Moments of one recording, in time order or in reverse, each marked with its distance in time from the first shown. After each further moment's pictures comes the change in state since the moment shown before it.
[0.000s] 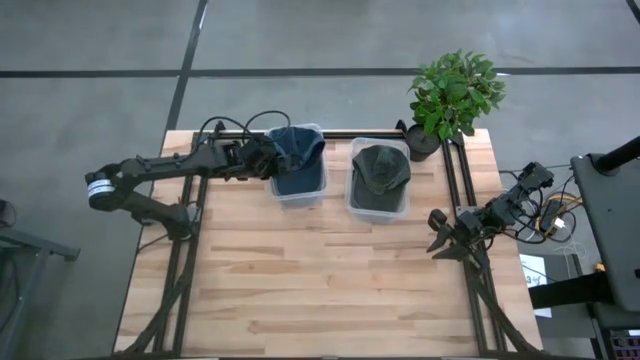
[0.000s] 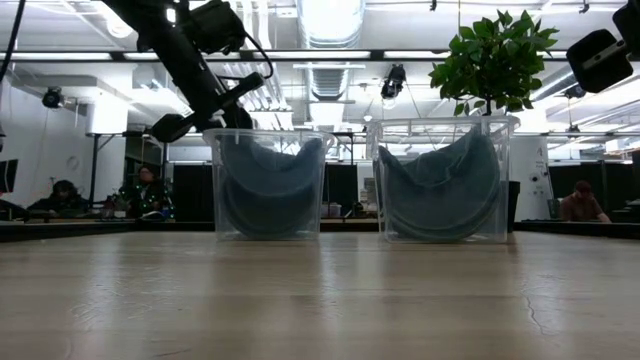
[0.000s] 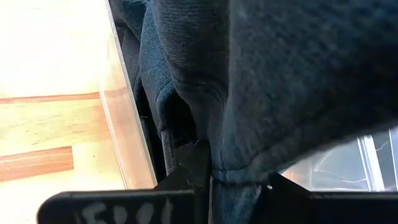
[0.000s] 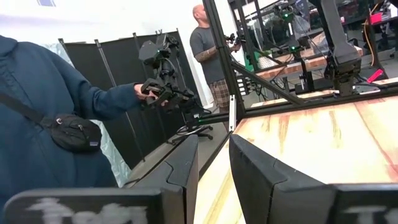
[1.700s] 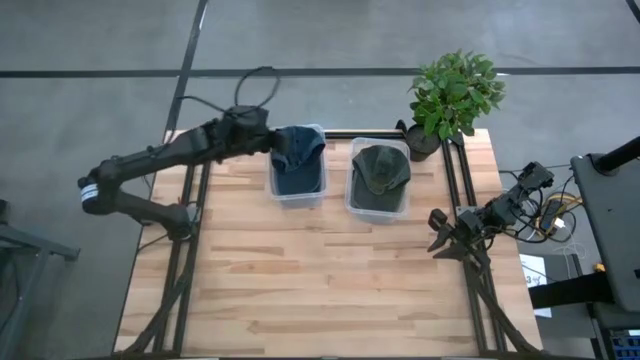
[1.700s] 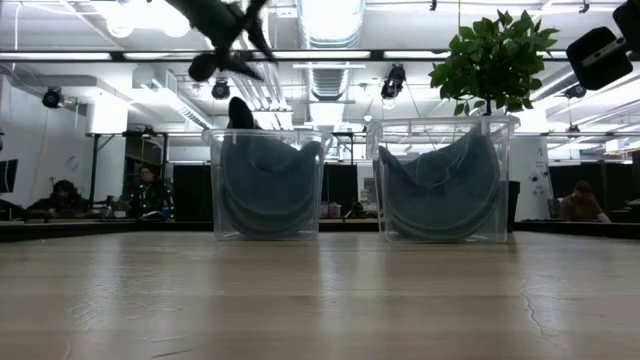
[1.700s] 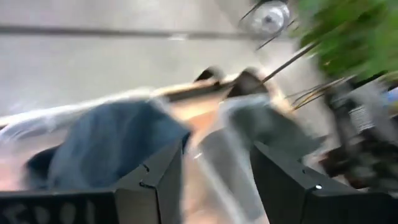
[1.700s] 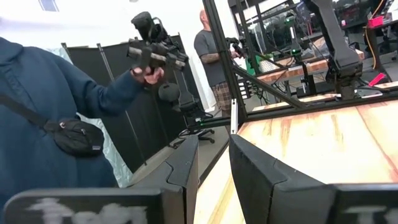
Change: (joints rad) left arm 0.012 -0.087 0.261 0.065 -0.020 0.349; right arm 0.000 0.000 0.000 0.018 -0.002 0.000
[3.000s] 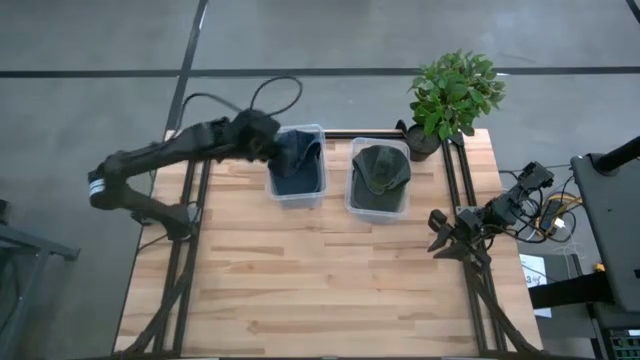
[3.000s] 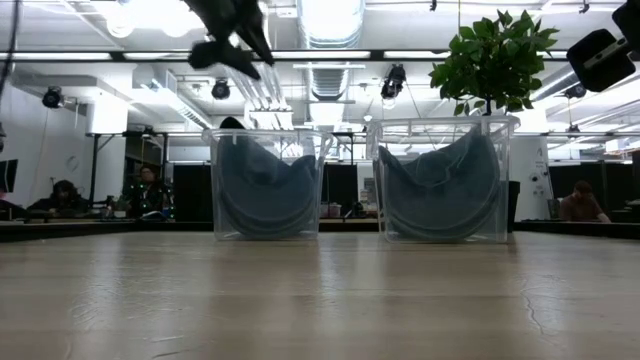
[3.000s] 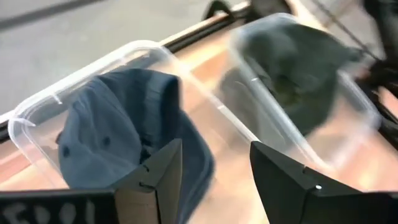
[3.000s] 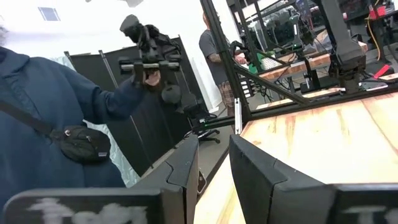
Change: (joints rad) left arm -0.043 0.130 0.190 -0.339 0.053 0.190; right arm 0.000 0.000 0.000 0.005 0.000 0.052
